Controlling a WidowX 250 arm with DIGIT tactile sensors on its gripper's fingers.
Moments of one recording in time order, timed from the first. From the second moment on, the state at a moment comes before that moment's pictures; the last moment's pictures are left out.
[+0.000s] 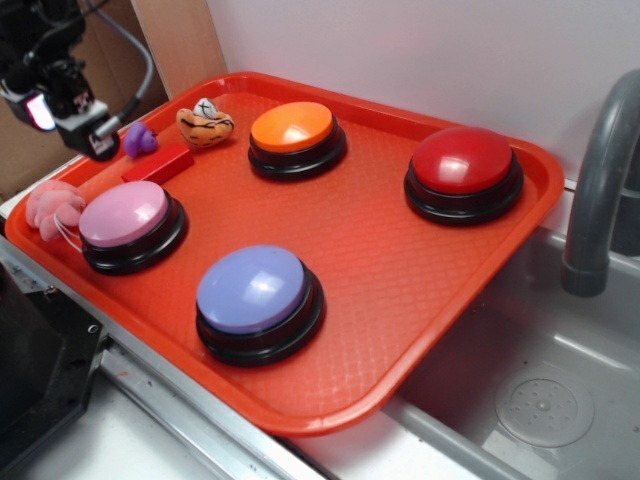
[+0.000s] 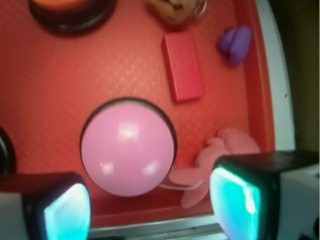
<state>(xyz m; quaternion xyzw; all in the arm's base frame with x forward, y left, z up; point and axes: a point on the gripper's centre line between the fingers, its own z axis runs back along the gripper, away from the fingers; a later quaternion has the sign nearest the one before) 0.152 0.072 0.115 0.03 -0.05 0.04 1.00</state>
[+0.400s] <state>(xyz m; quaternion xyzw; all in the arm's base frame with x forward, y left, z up) 0.149 0.074 0.124 0.04 -0.05 0.05 1.00</state>
